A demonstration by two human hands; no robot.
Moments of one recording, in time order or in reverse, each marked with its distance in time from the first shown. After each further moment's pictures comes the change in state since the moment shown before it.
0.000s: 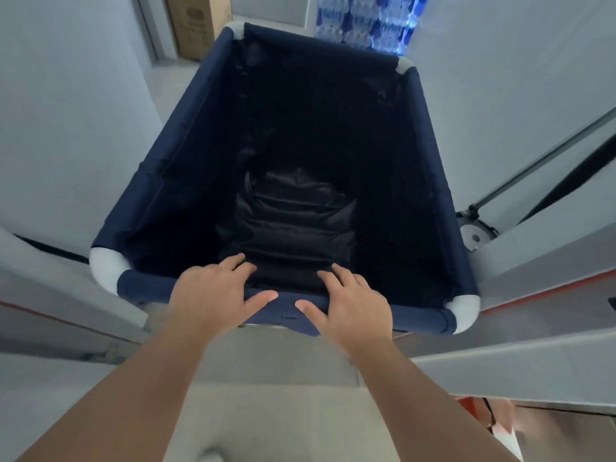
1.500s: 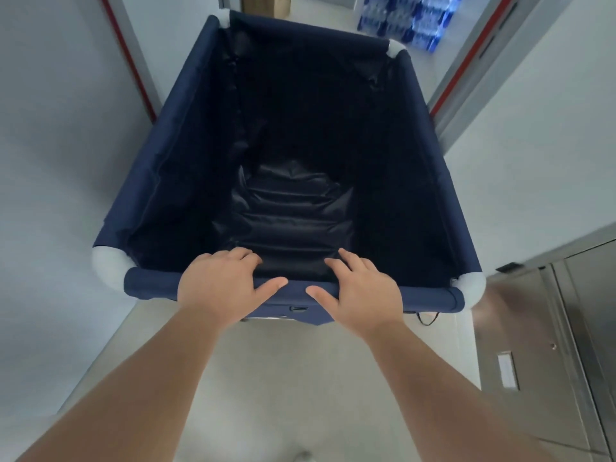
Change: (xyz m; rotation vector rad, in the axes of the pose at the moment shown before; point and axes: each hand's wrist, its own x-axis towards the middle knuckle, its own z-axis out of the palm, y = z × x) left_hand -0.540 0.237 0.014 -0.033 0.023 -0.210; right_hand -0.540 0.020 0.030 -0.029 0.020 -0.211
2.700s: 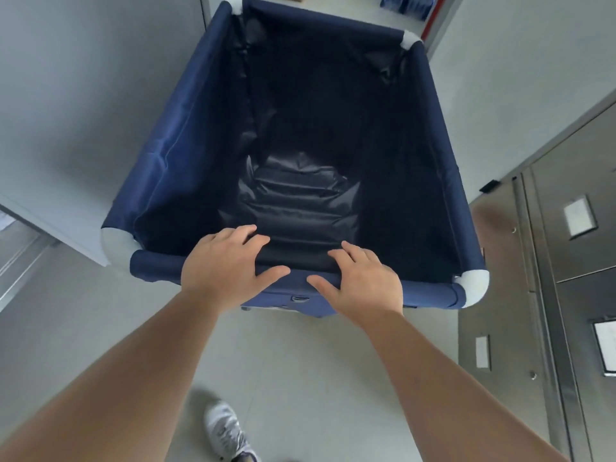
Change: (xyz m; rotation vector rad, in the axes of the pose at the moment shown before) left_hand -0.437 0.097 -0.003 0.004 0.004 -0.031; right_hand -0.431 -0.076 0.019 0.004 -0.028 -0.011
